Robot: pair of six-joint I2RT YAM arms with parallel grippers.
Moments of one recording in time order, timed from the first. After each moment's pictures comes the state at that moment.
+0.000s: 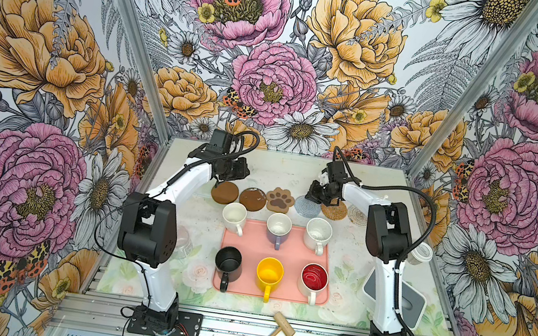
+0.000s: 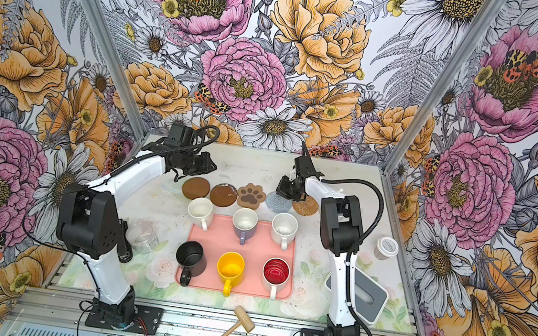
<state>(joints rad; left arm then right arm) -0.20 1.80 1.52 -0.62 0.34 -0.38 0.25 2.33 1.79 -0.53 -0.43 0.54</state>
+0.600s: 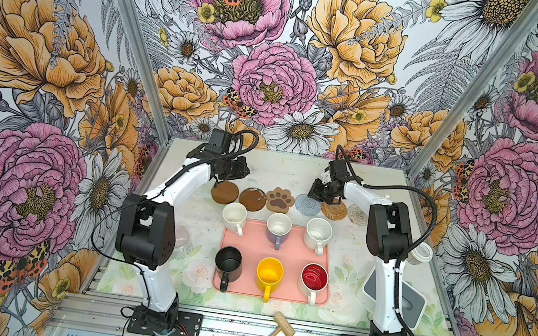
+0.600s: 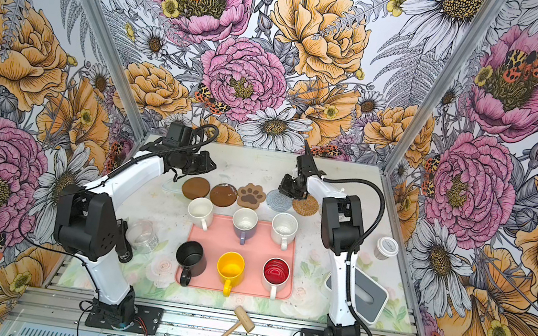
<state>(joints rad) -0.20 1.77 1.51 -0.61 0.34 -0.40 0.23 2.34 1.82 -0.54 -0.40 0.54</state>
